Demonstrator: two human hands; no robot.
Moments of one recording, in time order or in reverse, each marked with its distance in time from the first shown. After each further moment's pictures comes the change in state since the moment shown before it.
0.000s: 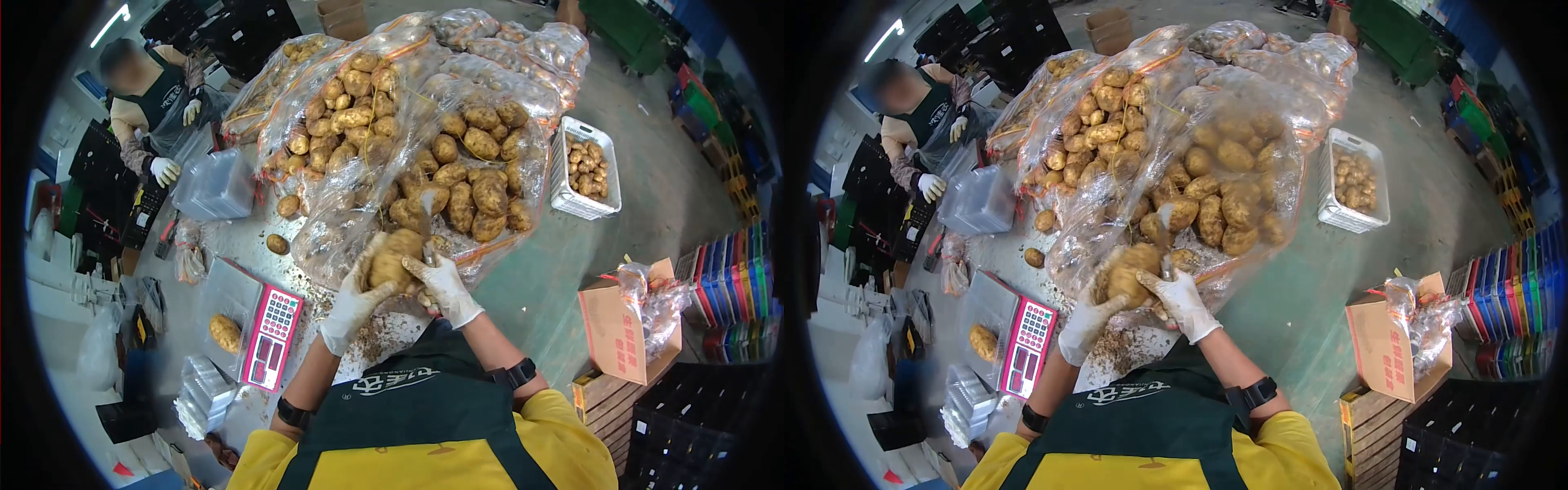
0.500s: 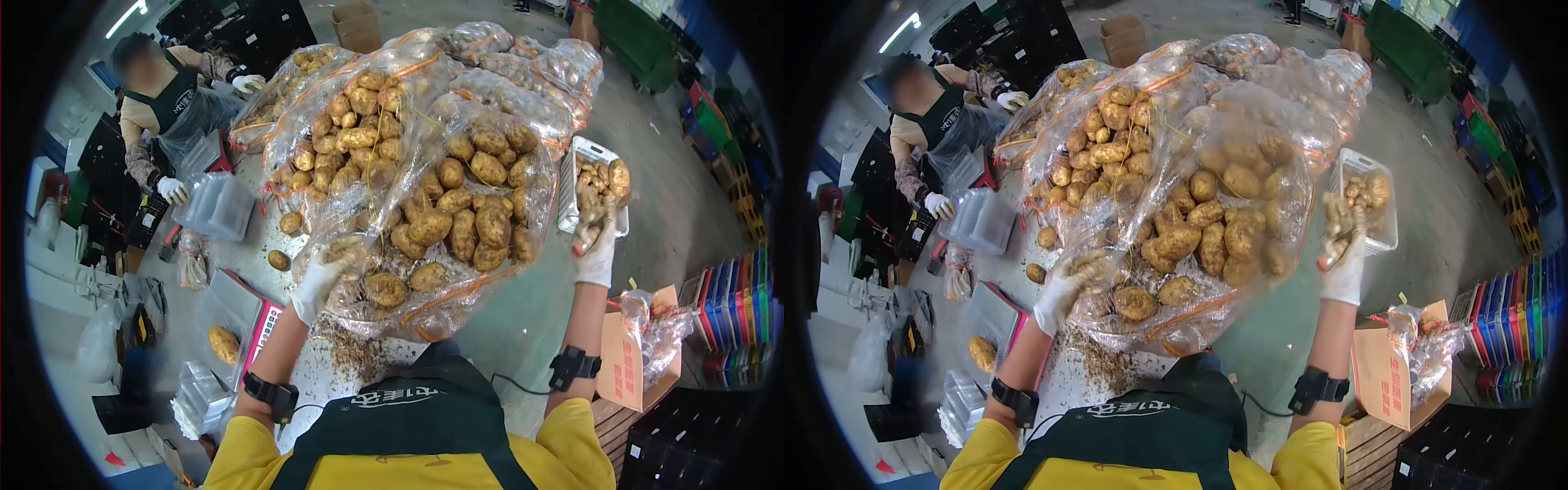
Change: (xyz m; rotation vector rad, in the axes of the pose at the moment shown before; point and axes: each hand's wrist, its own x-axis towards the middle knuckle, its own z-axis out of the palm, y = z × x) left_hand 0.075 0.025 -0.072 0.149 0.124 -0.276; right_hand -0.004 -0.162 -0.183 0.518 0.347 -0.711
